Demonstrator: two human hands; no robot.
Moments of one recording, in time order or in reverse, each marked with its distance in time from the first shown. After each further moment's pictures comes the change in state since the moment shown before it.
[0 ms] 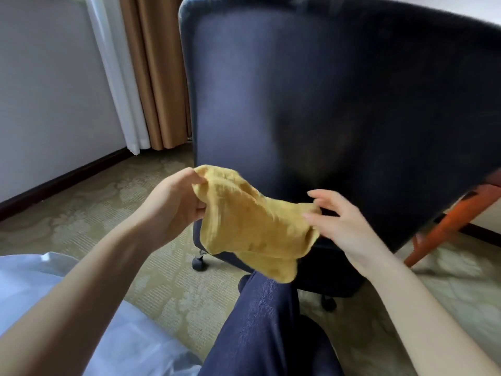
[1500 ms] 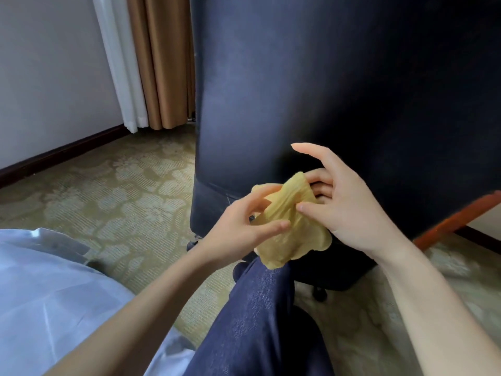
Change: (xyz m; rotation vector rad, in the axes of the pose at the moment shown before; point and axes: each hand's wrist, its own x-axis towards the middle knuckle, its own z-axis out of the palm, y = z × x) left_hand 0.012 -0.069 0.041 0.608 -0.021 0.168; right_hand -0.002 -0.042 0.010 -0.267 -0.216 -0.442
